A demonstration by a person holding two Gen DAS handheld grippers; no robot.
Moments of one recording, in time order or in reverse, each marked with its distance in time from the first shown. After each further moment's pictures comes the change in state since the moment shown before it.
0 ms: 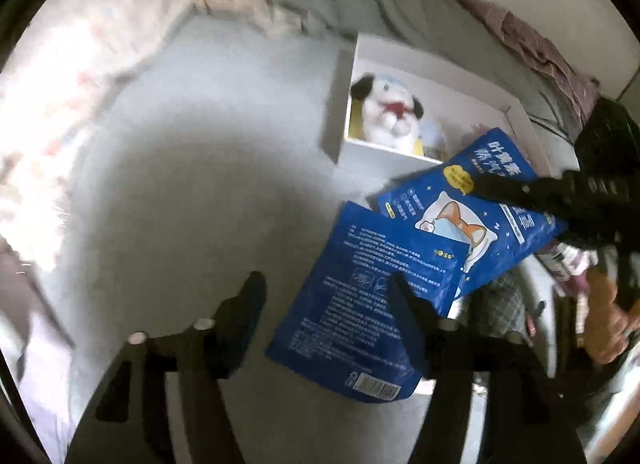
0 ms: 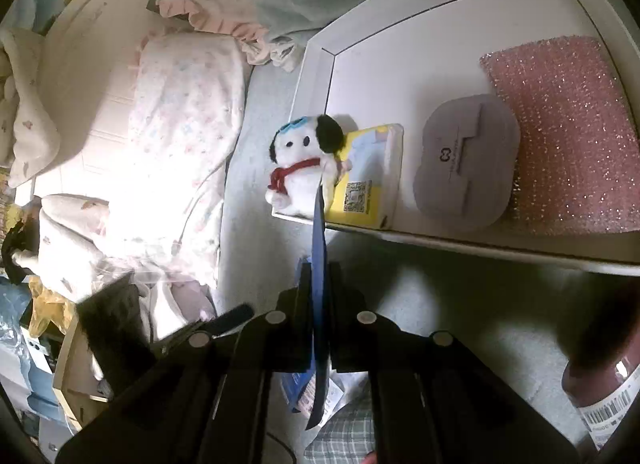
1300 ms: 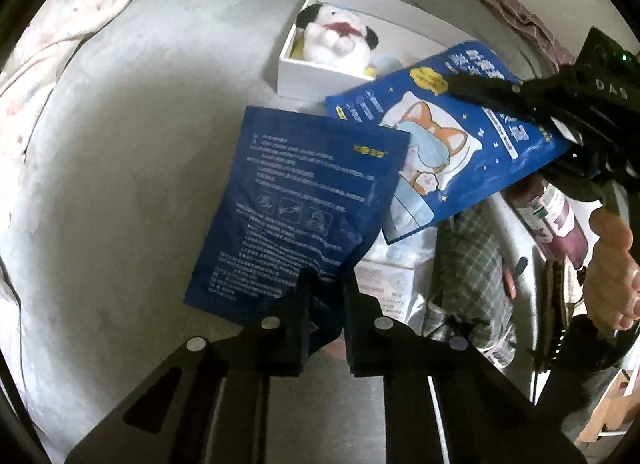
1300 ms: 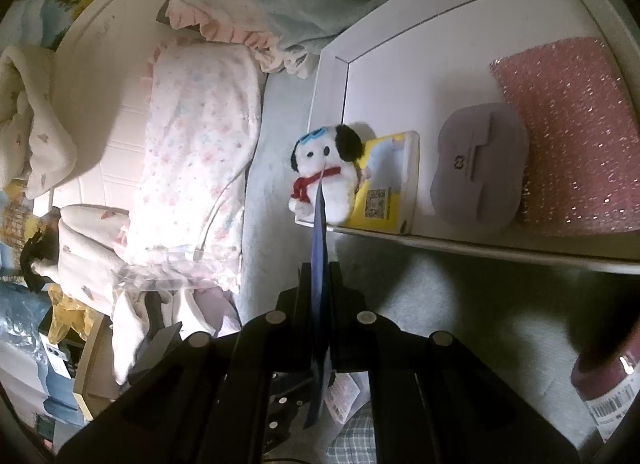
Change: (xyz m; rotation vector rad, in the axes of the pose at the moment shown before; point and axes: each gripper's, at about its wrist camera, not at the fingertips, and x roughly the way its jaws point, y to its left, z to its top) left arm 0.033 -0.030 -0.022 -0.031 0.161 -0.127; right arm -0.010 0.002 0.002 0.026 -0.027 0.065
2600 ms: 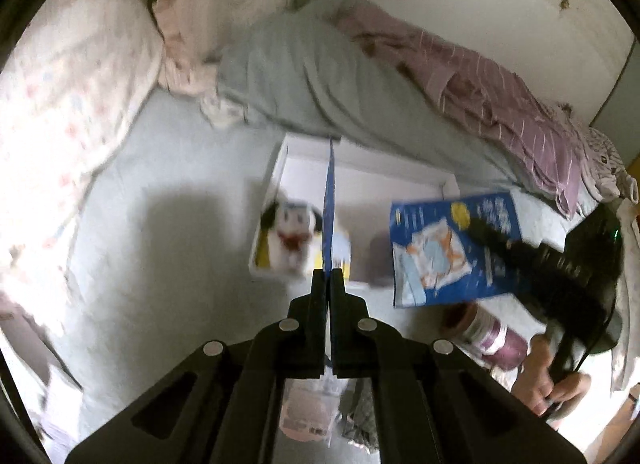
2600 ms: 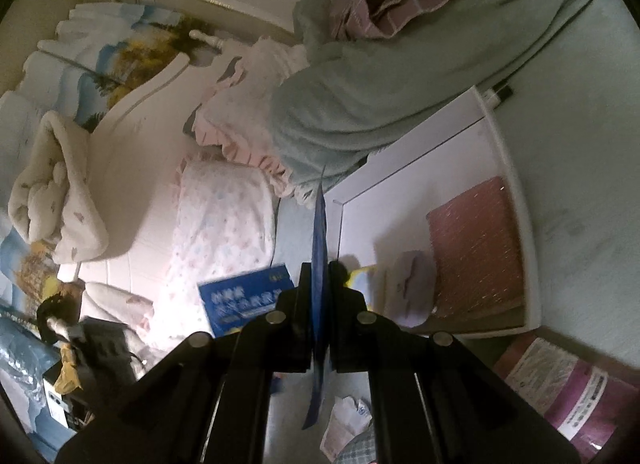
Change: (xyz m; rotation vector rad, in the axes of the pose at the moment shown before) left arm -0.101 -0.057 0.096 0.044 -0.264 0.042; right arm -0.096 -0.015 0.003 0.031 -0.429 0.050
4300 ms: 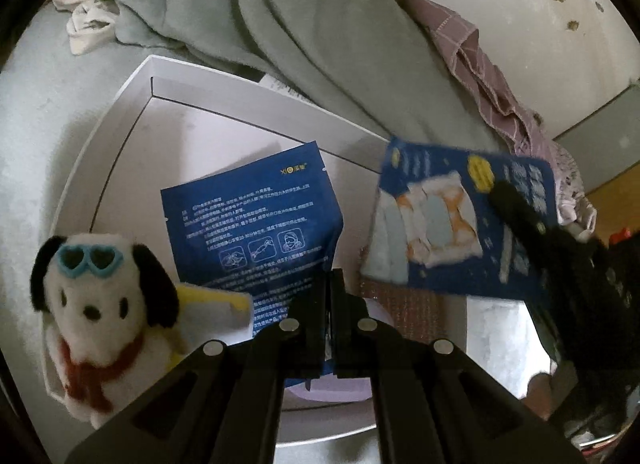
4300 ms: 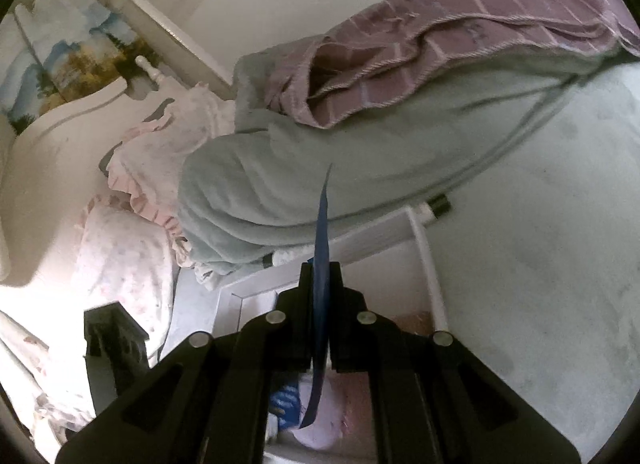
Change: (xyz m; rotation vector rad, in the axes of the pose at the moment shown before) left arm 0.197 -0.023 0.034 -0.139 0.191 -0.347; right arm 0.039 0.006 0.050 -0.152 -0.239 -0.386
